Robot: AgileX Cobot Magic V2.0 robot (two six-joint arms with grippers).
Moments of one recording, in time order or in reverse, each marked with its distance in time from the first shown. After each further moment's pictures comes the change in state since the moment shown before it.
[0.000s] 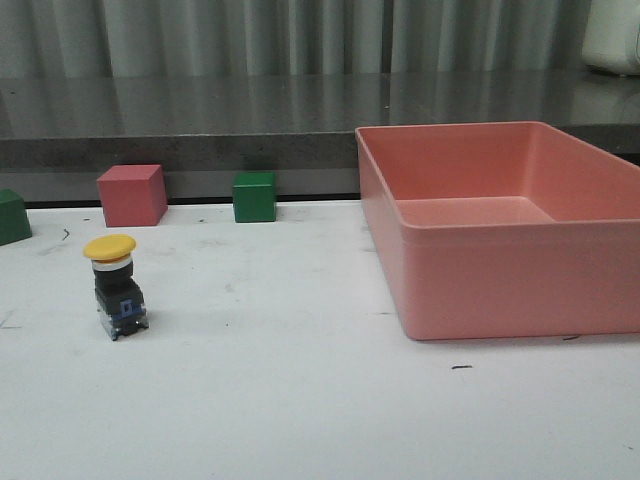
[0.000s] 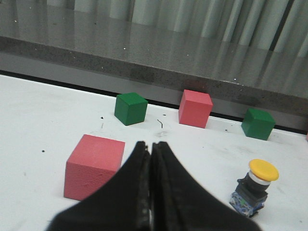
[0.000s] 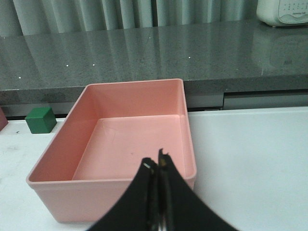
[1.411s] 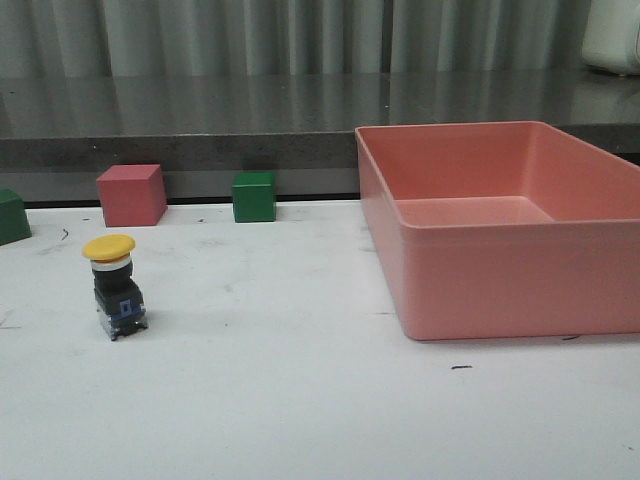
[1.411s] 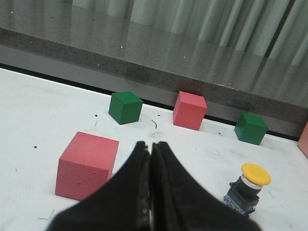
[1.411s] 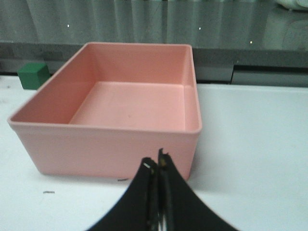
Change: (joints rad) left arm 0.000 0.000 0.000 -0.029 -0.002 0.000; right arm 0.032 -0.083 0.282 -0.015 -0.138 -0.072
